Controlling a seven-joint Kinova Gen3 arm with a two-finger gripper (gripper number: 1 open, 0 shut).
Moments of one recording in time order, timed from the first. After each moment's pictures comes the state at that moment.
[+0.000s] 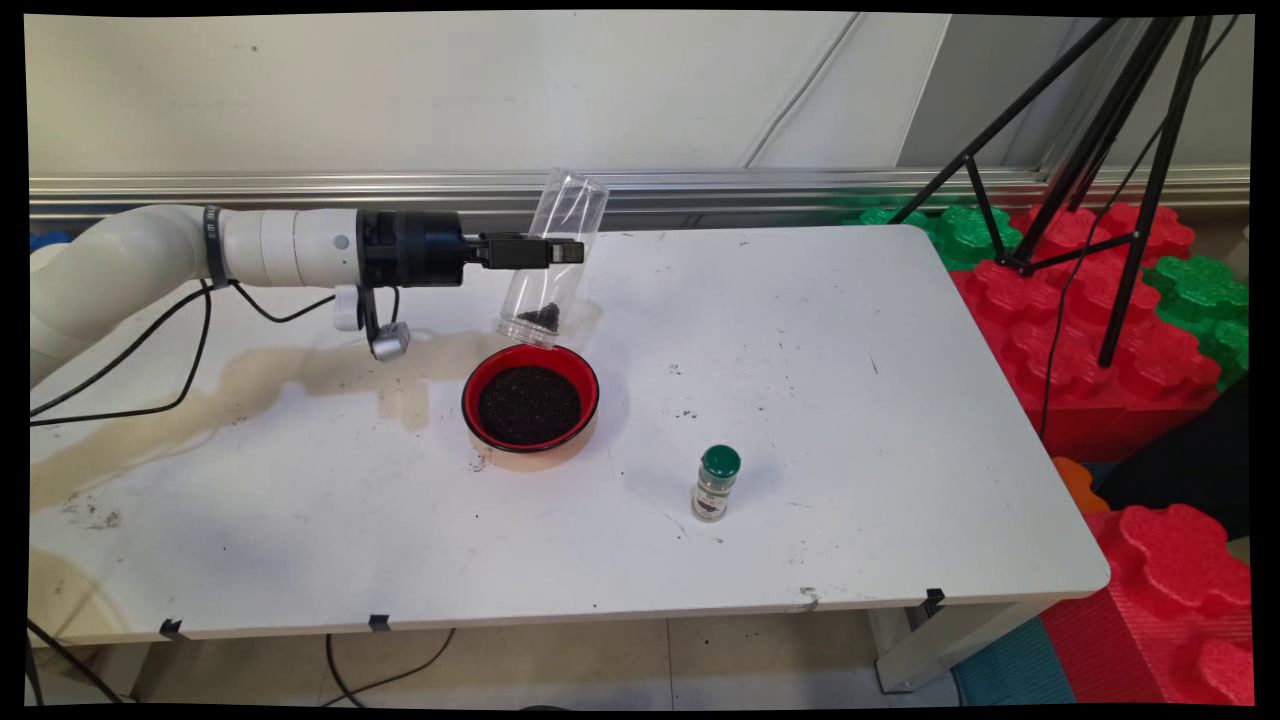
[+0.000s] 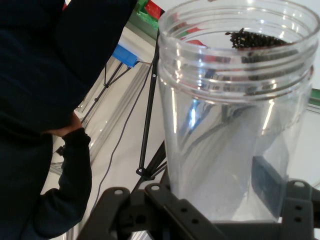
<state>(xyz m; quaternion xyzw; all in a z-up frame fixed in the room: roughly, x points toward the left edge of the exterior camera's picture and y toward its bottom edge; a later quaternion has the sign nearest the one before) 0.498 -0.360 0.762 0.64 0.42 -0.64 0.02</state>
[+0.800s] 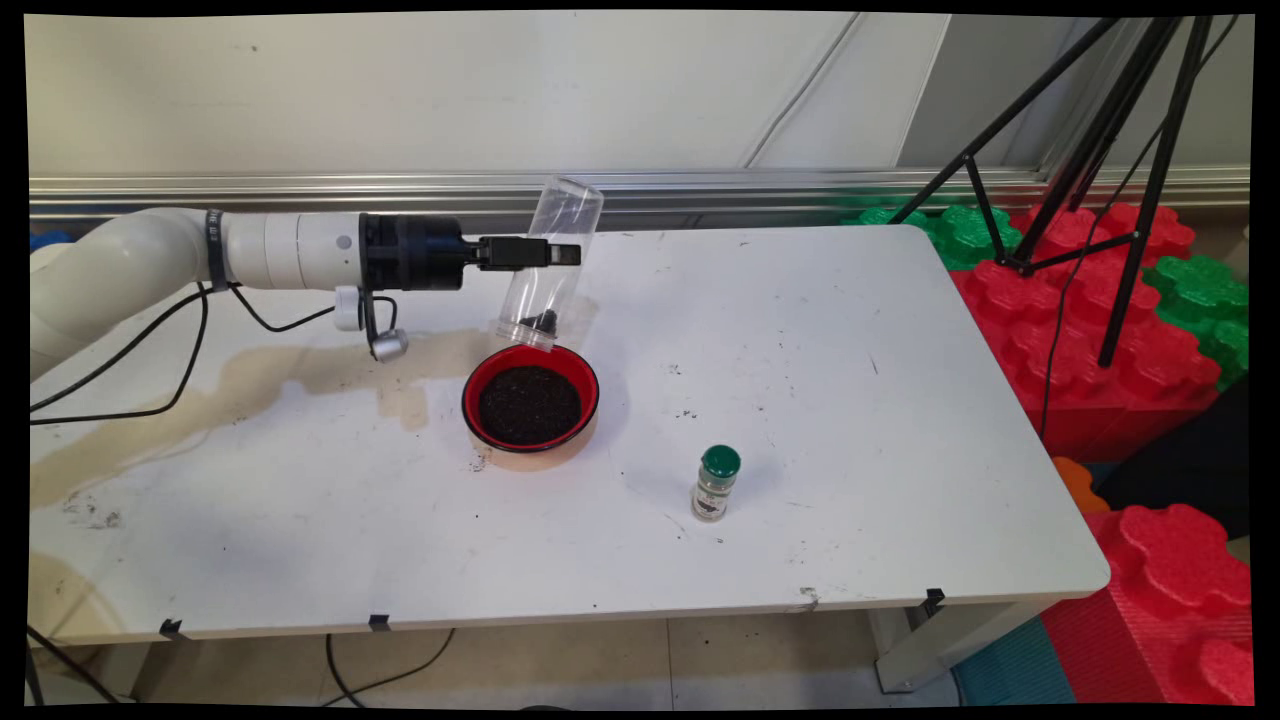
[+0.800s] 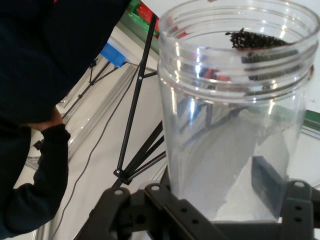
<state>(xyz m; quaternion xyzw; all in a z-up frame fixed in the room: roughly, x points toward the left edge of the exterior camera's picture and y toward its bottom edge) 0.502 -0.363 0.755 0.62 0.46 -0.63 -0.01</state>
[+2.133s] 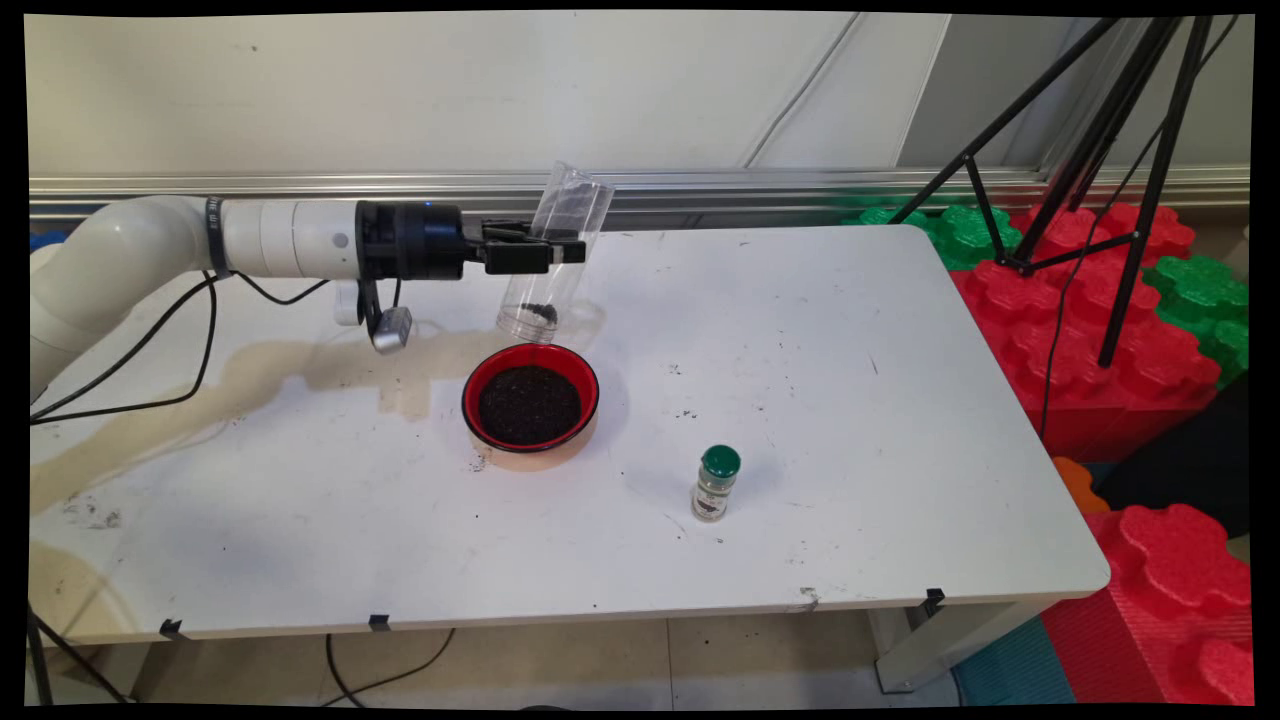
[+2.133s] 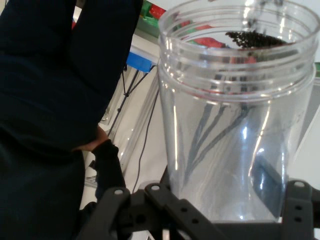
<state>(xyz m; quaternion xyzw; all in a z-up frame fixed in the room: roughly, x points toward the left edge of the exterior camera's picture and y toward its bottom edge) 0.499 -0.365 0.769 0.67 0.35 -0.65 0.06</state>
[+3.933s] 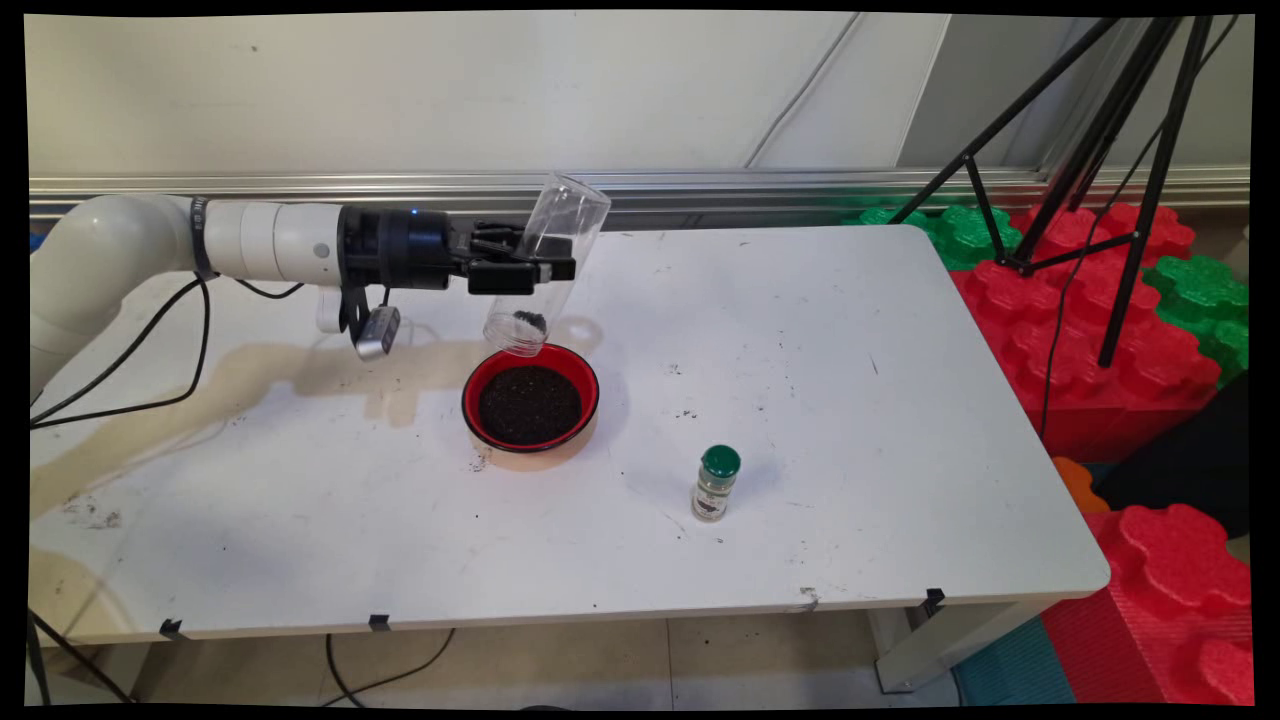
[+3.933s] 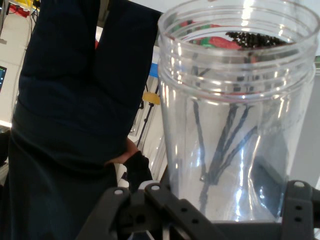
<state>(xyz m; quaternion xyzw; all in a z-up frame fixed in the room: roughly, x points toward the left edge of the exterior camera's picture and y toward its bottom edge) 0.503 -0.352 0.773 0.70 0.29 -0.64 0.07</state>
